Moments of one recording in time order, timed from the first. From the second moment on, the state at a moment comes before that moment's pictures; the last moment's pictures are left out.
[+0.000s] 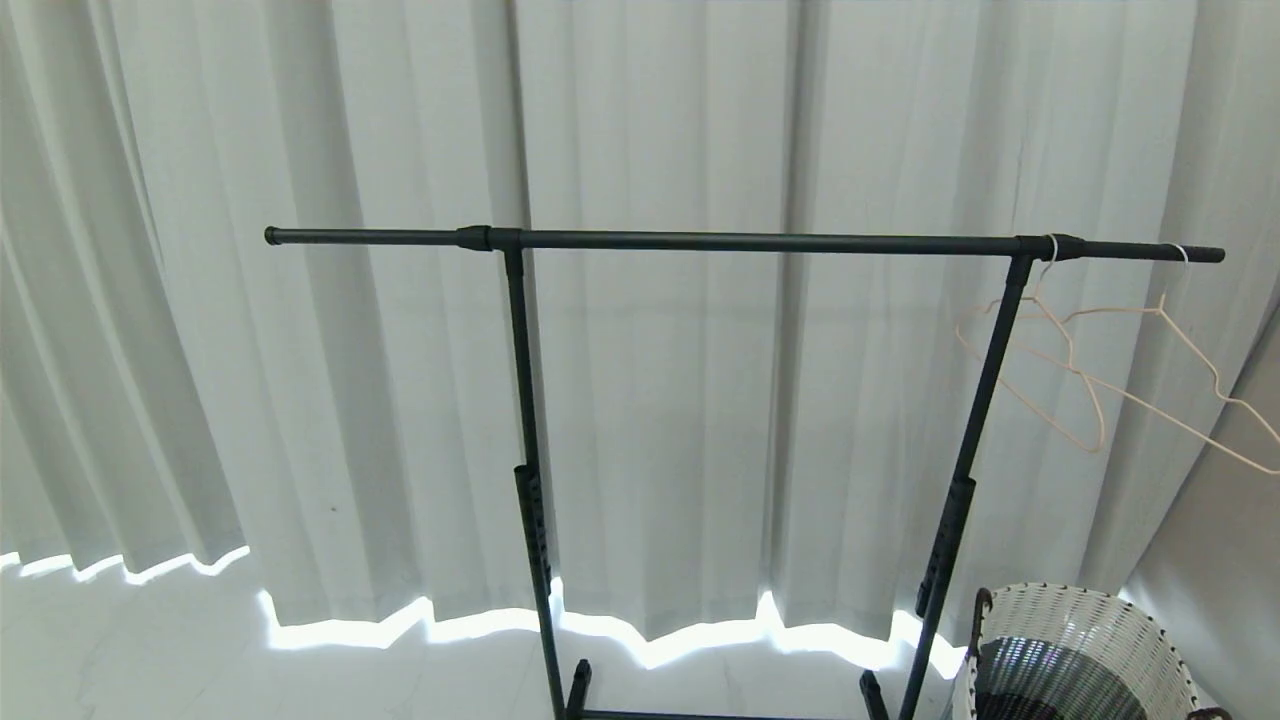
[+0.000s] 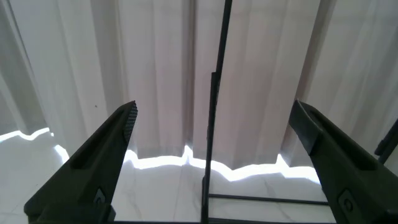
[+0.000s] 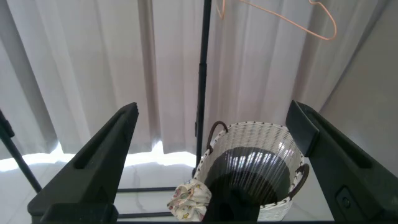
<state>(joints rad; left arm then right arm) 0.00 0.00 0.00 0.02 -0.04 0.01 0.00 0.00 0.00 0.00 -0.01 0.01</state>
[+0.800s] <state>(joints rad) 0.00 0.00 0.00 0.02 -0.04 0.07 0.00 0.00 0.00 0.00 -0.01 -0.02</state>
